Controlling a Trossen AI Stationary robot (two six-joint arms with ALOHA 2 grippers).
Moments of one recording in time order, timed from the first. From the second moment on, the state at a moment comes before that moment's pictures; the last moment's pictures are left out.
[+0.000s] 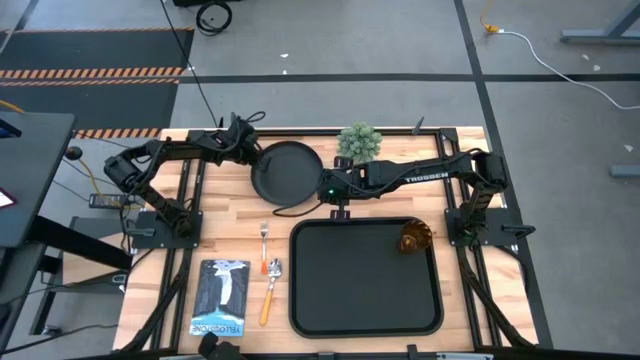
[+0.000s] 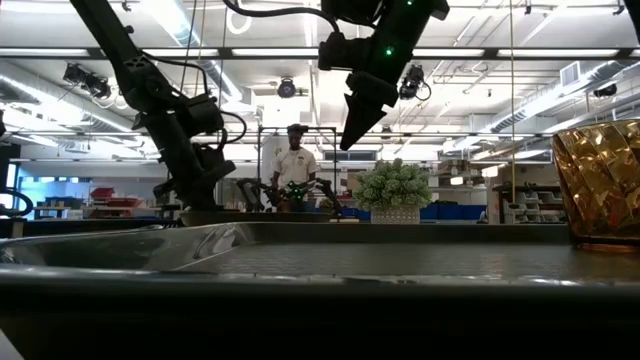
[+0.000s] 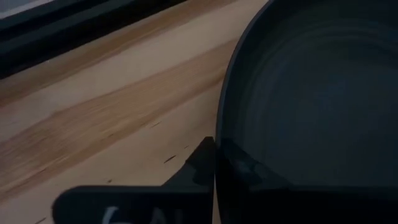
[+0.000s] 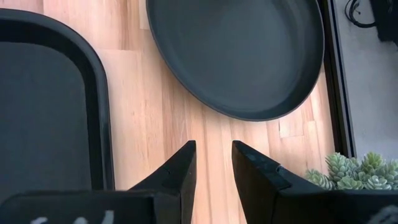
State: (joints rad) left arm 0.86 1.57 0.69 -0.09 0.02 -0.20; right arm -0.05 1.80 1.44 -0.70 0.35 -0.12
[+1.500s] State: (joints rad) left arm 0.83 1.50 1.01 -0.61 0.11 -0.04; right arm 0.04 1.36 1.43 -0.90 0.32 0.01
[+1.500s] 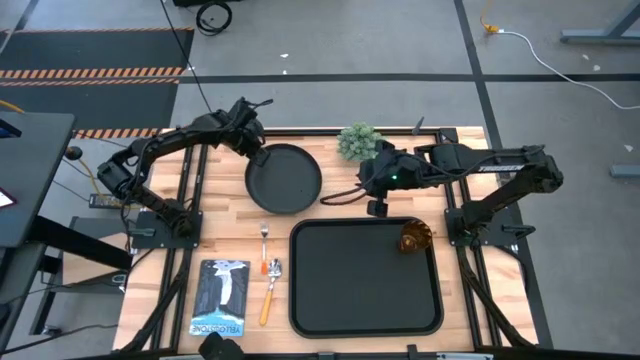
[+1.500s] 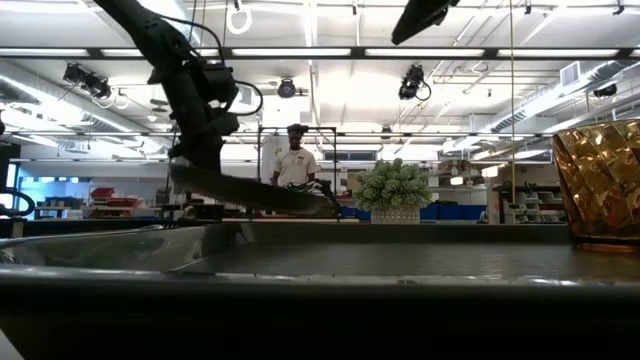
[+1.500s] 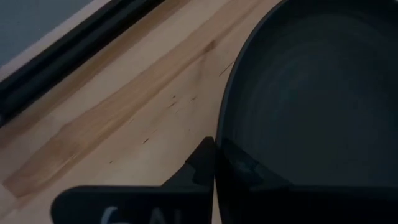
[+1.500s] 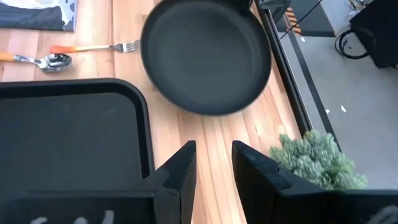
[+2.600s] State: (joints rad) left arm 0.53 1.26 1.05 -0.70 0.07 -0.09; right arm 0.08 1.19 1.27 -0.77 0.35 0.09
